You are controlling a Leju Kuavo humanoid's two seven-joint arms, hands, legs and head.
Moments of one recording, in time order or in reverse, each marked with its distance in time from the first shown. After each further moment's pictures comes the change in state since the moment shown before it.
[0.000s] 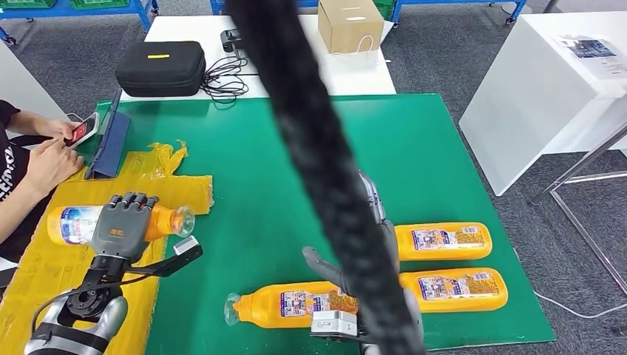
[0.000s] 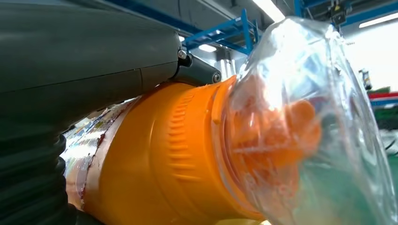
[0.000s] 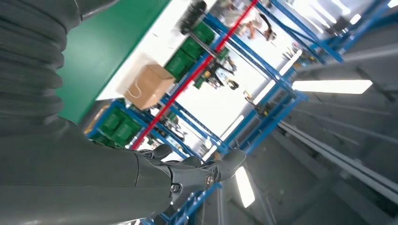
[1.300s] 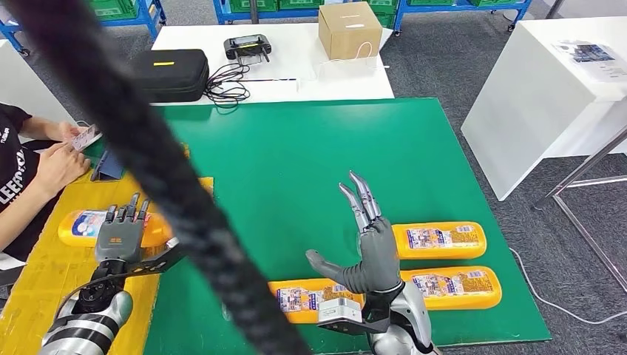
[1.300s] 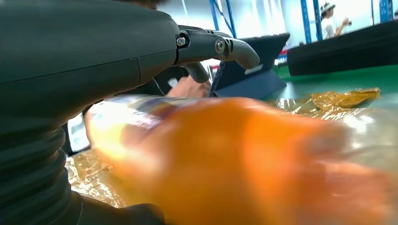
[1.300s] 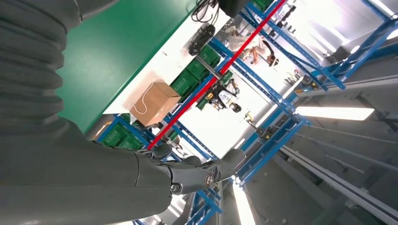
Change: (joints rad) left arm -0.156 -0.090 0.119 0.556 0.076 0.040 -0.040; right arm -0.018 -0.047 -0.011 0.017 -0.035 0.102 0.027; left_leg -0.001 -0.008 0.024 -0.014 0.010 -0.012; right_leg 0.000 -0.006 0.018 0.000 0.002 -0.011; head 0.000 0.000
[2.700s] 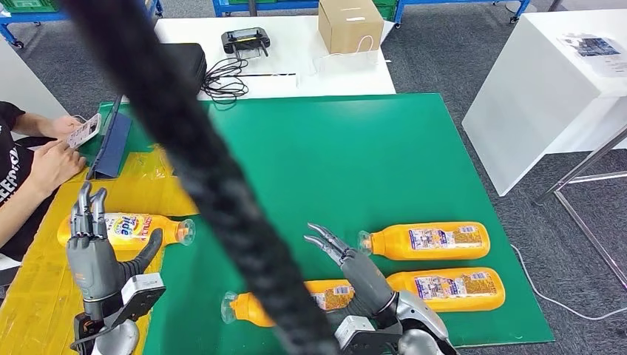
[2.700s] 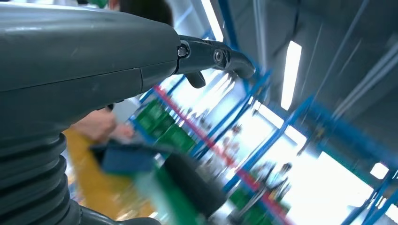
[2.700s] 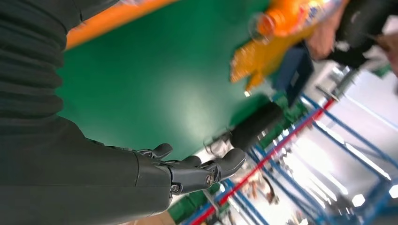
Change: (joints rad) left arm 0.358 -0.168 0.073 -0.726 0.716 0.334 -0.663; right arm 0.024 -0.178 0.033 0.034 -0.220 0.500 -0.046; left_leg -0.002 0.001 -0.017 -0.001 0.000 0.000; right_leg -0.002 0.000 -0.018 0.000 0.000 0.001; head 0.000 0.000
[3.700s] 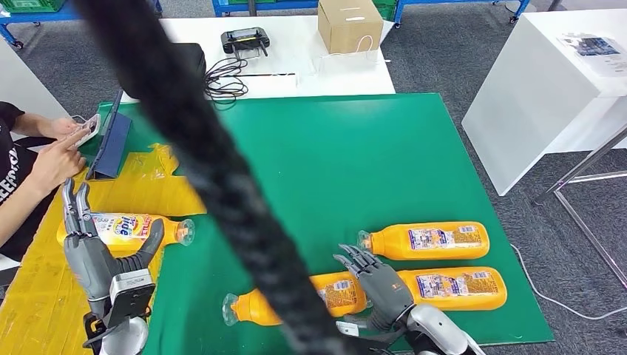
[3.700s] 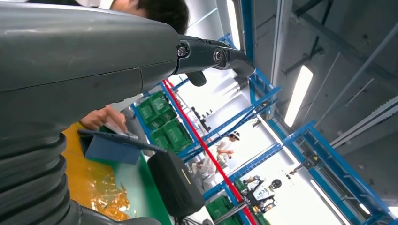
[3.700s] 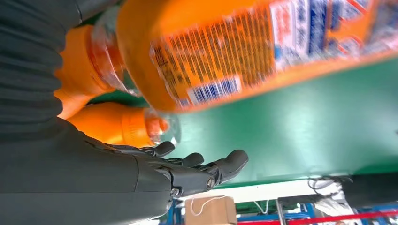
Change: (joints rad) left arm 0.008 -0.078 -0.020 -0.071 0.094 0.006 0.020; right arm 0.021 -0.175 0.086 0.053 0.400 -0.103 0.384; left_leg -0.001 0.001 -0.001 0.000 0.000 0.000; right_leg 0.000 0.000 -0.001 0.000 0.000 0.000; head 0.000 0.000
